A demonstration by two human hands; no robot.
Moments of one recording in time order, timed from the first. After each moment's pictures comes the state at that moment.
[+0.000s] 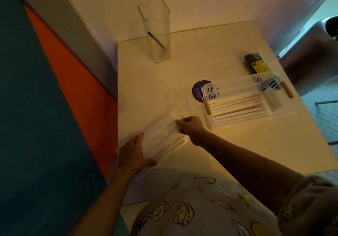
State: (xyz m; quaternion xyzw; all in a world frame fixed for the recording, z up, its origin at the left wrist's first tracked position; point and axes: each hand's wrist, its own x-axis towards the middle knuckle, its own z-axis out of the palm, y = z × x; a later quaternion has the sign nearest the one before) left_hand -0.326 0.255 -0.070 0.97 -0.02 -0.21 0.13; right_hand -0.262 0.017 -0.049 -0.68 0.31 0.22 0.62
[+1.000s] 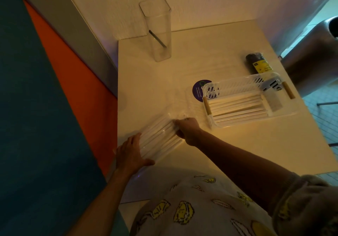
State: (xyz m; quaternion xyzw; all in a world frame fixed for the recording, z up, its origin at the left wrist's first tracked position) left_hand -0.330 0.260 -0.070 0.97 0.01 -0.22 0.14; right_hand -0.259 0.029 -0.039 -0.59 0.39 0.27 0.65
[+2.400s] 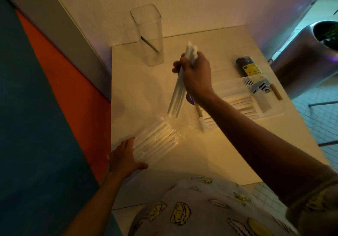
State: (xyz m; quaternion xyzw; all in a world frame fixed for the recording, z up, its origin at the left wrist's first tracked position) left_hand -0.329 0.253 -0.062 0.96 0.02 -0.23 0.14; right_hand -0.196 -0.008 0.105 -0.72 0.12 -0.10 0.67
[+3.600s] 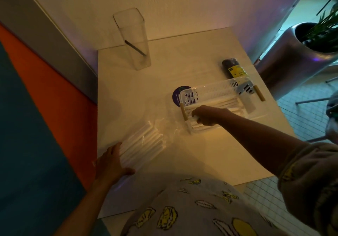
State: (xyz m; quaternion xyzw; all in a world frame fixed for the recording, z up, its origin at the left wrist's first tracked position) left_hand -0.327 0.246 -0.062 0.96 0.04 -0.23 0.13; right_hand -0.211 -0.134 -0.026 -0.93 -0.14 0.32 0.07
